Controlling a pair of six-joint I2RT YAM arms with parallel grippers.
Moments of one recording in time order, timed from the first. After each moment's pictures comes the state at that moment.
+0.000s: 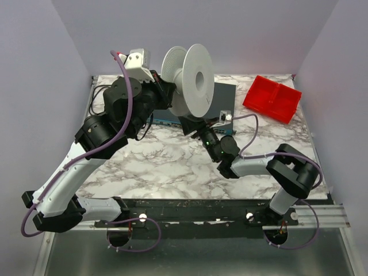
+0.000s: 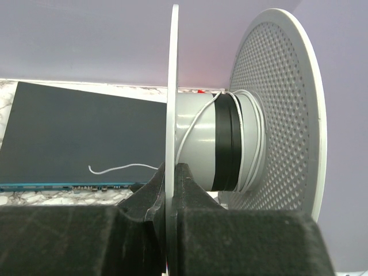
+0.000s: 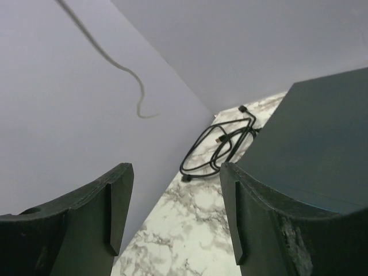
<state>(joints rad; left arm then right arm) -0.89 1.21 1.77 -0.64 -0.46 -0.50 0.91 1.65 0.66 1.33 0.37 0.60</state>
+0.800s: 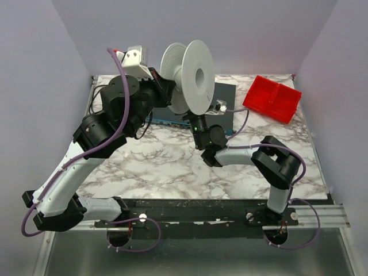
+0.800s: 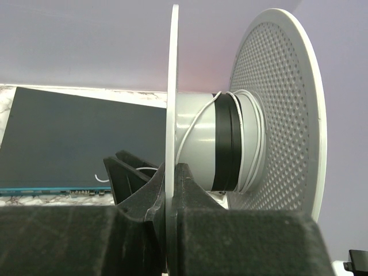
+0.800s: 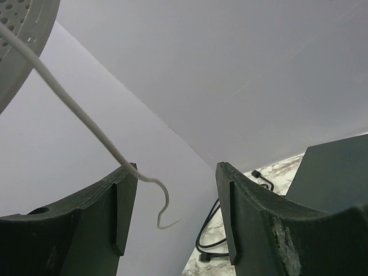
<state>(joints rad) -0.89 1.23 1.82 -0.64 -0.46 -0.50 0.93 1.85 0.97 1.46 0.56 0.53</state>
